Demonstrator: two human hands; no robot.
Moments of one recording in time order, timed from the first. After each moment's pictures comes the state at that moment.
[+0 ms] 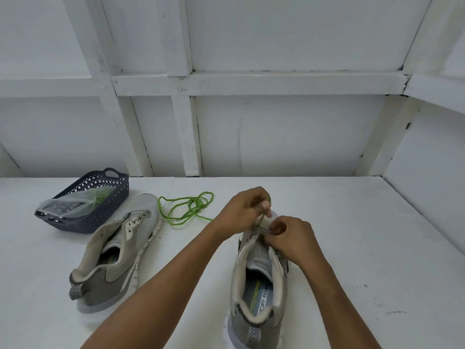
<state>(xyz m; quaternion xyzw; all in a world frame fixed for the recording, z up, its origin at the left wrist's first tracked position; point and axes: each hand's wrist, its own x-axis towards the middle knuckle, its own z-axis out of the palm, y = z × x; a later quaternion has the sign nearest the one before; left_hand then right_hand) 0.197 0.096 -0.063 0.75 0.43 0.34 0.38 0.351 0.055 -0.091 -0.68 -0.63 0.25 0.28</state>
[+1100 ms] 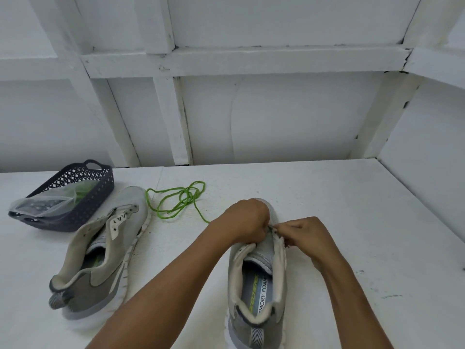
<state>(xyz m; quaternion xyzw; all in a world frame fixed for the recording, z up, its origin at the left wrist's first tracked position) 0.222 0.100 -0.079 0.88 0.46 -0.02 0.12 0.381 0.040 -0.101 -0.62 -0.51 0.45 0.38</state>
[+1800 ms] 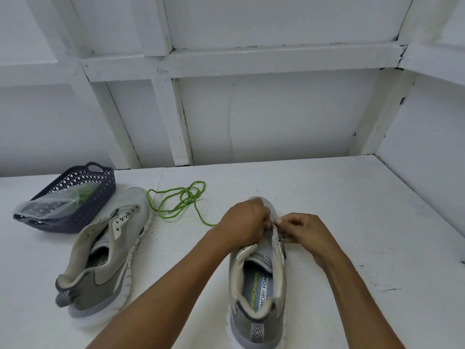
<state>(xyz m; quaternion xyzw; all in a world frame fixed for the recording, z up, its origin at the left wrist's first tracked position) 0.218 0.087 -0.088 0.88 0.45 0.08 0.11 0.383 0.040 -0.102 -0.60 -0.48 0.49 0.42</state>
